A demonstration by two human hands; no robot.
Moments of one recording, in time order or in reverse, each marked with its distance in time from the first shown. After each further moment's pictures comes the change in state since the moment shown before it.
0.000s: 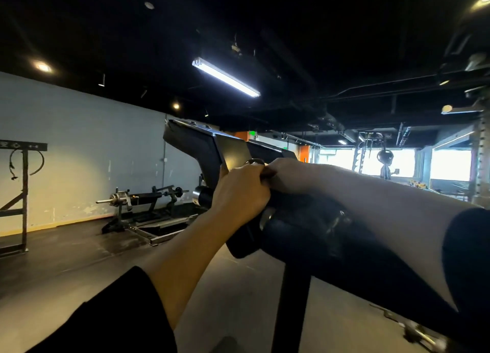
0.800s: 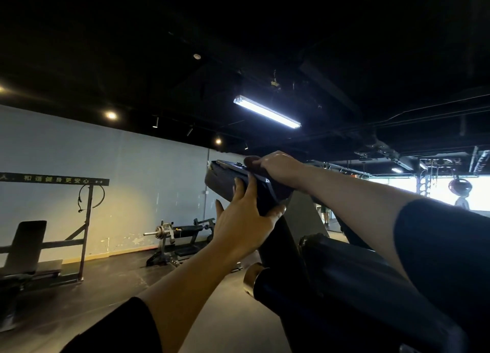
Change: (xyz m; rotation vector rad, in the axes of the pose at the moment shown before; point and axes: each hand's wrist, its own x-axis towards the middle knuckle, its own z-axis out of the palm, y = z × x) left_hand 0.094 -0.133 -0.006 0.005 0.077 -0.146; right_hand 0.190 -0.046 -0.014 0.198 0.198 -0.089
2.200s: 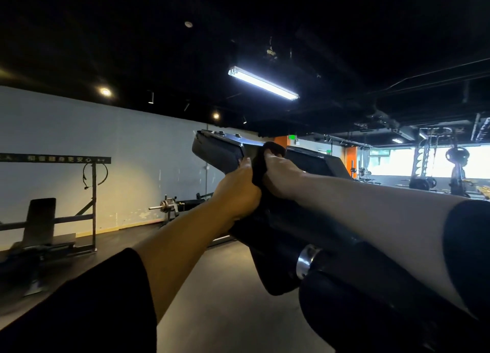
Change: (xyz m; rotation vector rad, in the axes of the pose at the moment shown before) left_hand -0.064 0.075 -0.018 -0.108 -0.137 -0.155; right_hand -0.112 0.012 0.017 0.229 0.011 0.146
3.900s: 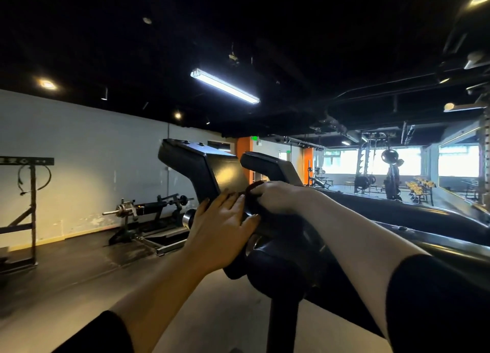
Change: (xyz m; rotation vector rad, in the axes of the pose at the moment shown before) left_hand -0.074 0.019 0.017 0.682 -0.131 0.349; right_hand -0.071 0.017 -0.051 -0.418 -0.237 0.120
